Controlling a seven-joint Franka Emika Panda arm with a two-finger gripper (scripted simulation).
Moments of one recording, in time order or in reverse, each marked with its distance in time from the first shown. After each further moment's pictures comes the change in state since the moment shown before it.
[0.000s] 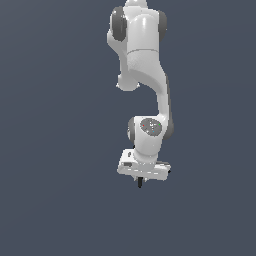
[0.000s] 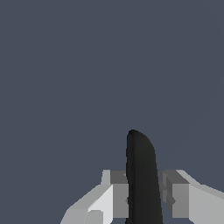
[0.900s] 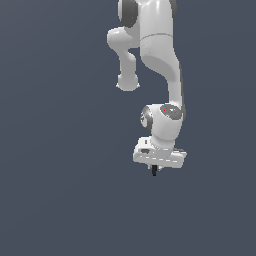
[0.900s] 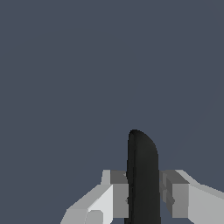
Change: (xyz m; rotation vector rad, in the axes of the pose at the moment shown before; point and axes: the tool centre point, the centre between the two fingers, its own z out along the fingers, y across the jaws) arm -0.040 -0.055 -0.039 -0.002 -0.003 0.002
